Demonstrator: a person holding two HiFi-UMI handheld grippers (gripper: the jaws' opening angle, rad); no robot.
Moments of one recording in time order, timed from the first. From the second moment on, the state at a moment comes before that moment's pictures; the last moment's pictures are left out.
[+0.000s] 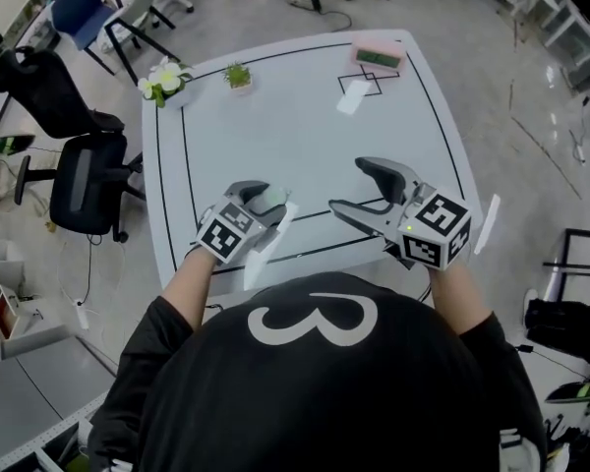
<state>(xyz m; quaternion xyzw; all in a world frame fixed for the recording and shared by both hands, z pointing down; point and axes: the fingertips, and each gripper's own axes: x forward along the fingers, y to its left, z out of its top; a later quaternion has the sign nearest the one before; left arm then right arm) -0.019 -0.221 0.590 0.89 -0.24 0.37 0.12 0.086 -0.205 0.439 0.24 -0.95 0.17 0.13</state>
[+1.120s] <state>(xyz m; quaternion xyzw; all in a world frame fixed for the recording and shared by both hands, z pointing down) -0.010 -0.203 0.452 0.94 -0.20 0.23 0.16 0.035 -0.199 0.425 0.15 -0.97 0.14 0.13</state>
